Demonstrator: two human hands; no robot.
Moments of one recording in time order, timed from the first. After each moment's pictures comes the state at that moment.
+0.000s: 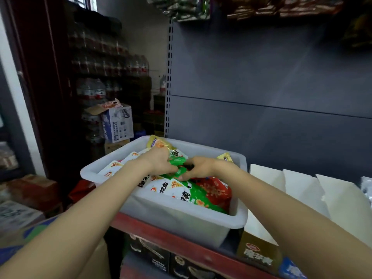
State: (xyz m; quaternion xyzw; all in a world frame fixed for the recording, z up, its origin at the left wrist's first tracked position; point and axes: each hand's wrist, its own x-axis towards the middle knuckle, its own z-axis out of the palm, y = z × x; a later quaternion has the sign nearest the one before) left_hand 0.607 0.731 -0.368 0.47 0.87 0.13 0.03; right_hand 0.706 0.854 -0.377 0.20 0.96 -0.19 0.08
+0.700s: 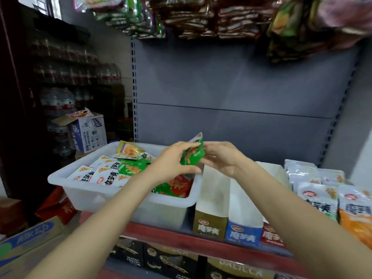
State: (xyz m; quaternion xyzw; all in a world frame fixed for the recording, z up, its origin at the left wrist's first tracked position) left_hand 0.728 0.750 -0.357 0.65 0.66 0.38 0.01; right_hand 0.859 0.851 -0.336 0.21 0.60 -0.72 -0.30
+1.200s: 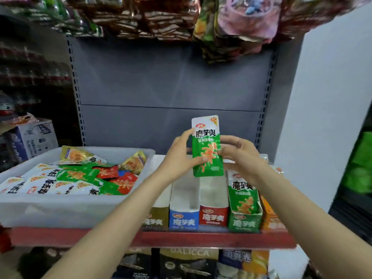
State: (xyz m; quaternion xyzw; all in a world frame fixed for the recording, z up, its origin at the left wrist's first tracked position) left_hand 0.868 0.815 -0.350 0.63 0.58 0.50 0.14; right_hand 1.033 0.874 -0.338 0.25 0.66 -0.56 -0.43
